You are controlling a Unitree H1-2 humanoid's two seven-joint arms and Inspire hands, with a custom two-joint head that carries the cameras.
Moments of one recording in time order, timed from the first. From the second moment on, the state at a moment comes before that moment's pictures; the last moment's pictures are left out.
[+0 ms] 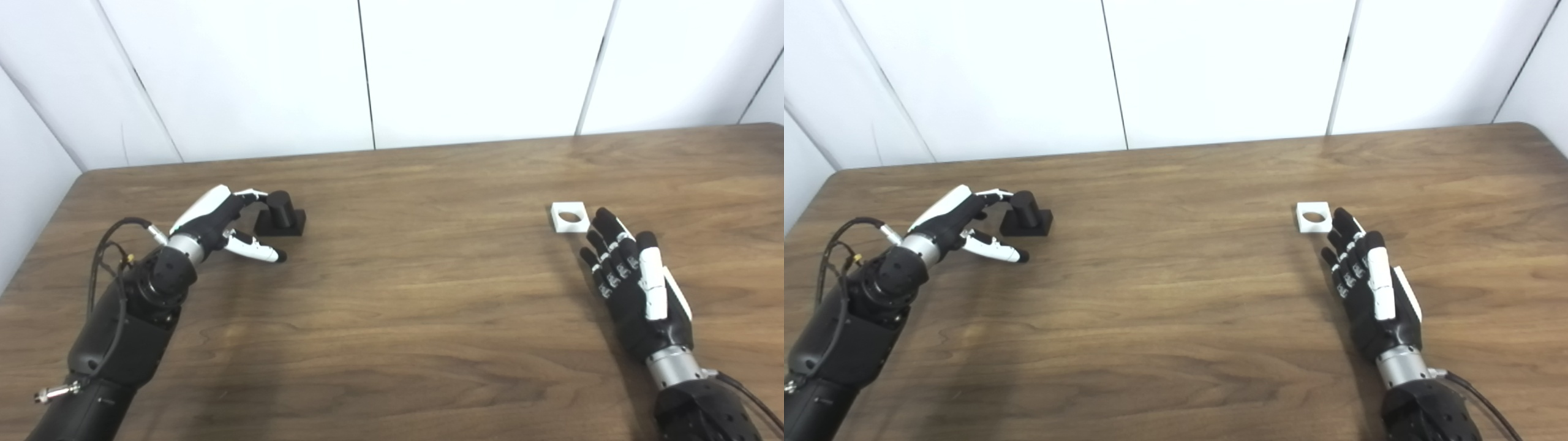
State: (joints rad) left arm -0.49 0.51 -0.23 0.22 0.47 0.26 -0.32; right arm 0.04 -0.14 -0.17 -0.17 0.40 0.15 0.14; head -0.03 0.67
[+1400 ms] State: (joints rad) left arm -0.51 0.51 -0.28 0.32 0.62 0.14 -0.24; right arm 0.05 -0.14 -0.17 -0.18 0.39 0.15 0.14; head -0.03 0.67
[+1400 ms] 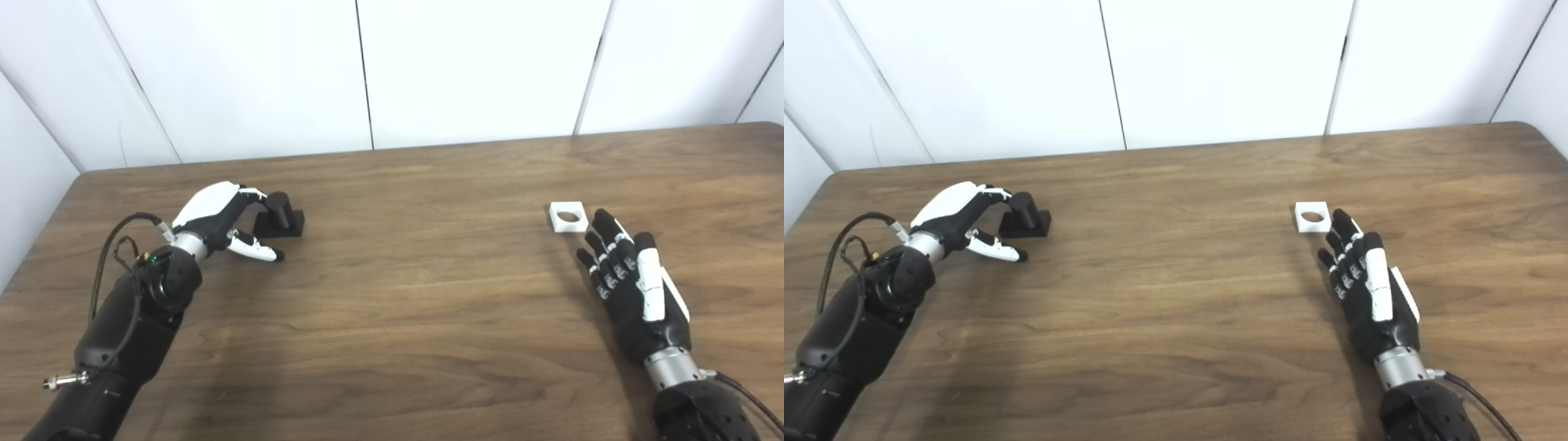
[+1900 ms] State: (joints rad) left arm -0.51 0.51 -0.29 0.33 0.64 0.13 -0.21; right arm 0.05 -0.14 -0.17 -0.18 0.39 0.16 0.14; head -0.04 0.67
